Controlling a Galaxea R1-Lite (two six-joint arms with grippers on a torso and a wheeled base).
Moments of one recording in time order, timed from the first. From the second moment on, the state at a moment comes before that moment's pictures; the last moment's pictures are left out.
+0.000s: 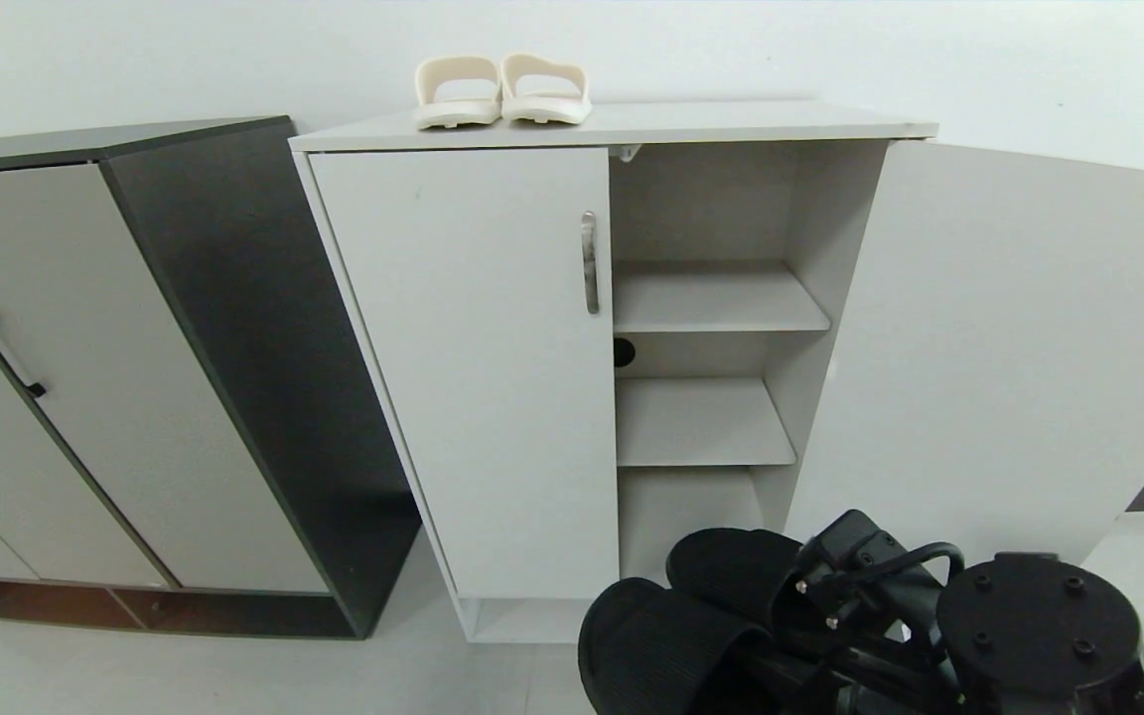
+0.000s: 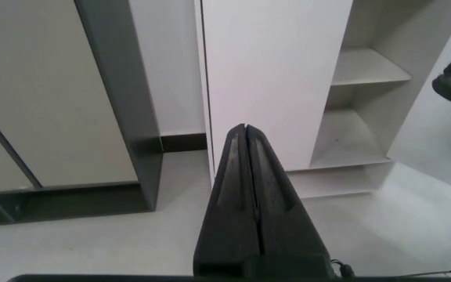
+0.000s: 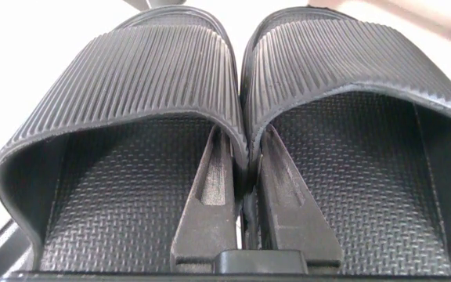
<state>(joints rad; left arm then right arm) 0.00 0.00 0.00 0.00 -0.06 0.02 1.03 1.57 -0.49 -0.60 -0.31 0.23</state>
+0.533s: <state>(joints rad) 0.00 0.00 0.00 0.00 -0.06 0.02 1.02 1.69 -0.56 -0.63 -0.43 0.26</state>
